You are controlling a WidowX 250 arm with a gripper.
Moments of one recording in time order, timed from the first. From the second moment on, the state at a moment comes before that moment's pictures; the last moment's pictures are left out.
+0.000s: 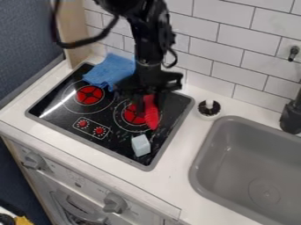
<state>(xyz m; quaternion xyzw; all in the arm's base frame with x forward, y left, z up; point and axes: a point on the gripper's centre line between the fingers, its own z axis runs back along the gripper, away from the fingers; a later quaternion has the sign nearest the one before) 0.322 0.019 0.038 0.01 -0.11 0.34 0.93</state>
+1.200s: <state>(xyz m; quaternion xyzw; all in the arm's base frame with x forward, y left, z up) 0.189 -0.056 0.007 -0.02 0.04 0.26 0.96</state>
